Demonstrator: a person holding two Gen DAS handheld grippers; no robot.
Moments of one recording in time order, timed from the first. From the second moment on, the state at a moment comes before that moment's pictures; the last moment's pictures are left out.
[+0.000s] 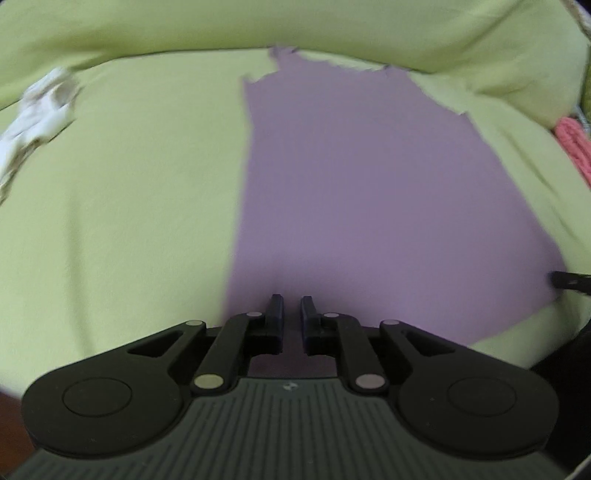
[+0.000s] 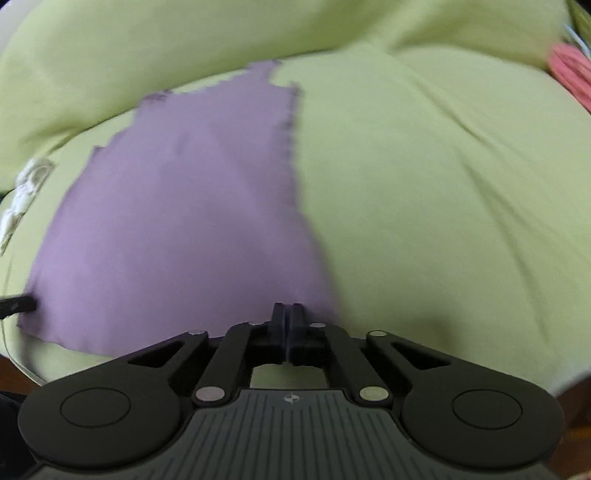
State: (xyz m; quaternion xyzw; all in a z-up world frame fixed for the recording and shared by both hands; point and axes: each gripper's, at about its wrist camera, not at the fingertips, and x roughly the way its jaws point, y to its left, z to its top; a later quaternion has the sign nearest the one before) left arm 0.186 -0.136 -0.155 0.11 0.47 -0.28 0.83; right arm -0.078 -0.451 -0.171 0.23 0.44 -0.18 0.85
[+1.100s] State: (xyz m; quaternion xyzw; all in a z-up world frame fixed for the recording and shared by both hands) left arm 0.492 -0.273 -0.133 -0.04 0.42 -0.35 0.84; right arm 0.201 -0.529 -0.161 0.25 0.35 0.06 0.90
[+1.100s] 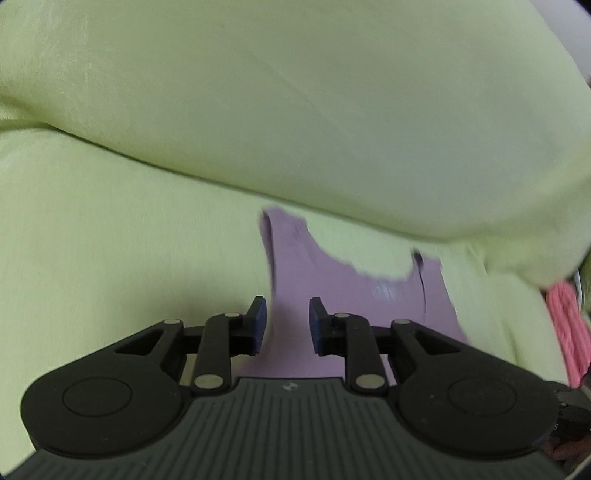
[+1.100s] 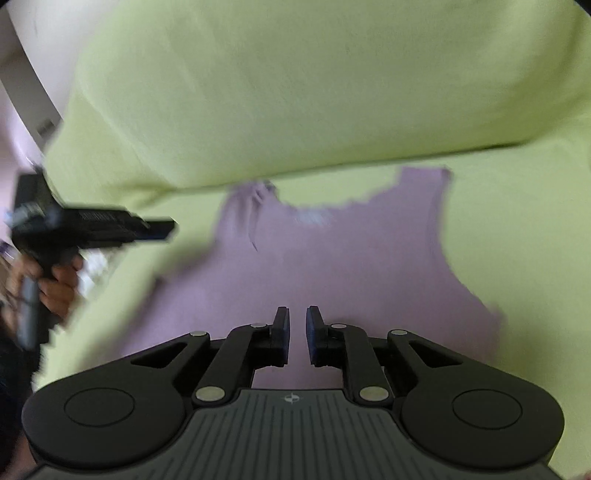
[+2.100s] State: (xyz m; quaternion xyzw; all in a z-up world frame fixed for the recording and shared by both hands) left arm 0.459 -0.297 -0.177 0.03 0.41 -0.33 0.85; right arm 0.430 -0.521 -0.211 0.40 0.33 0.09 0.85
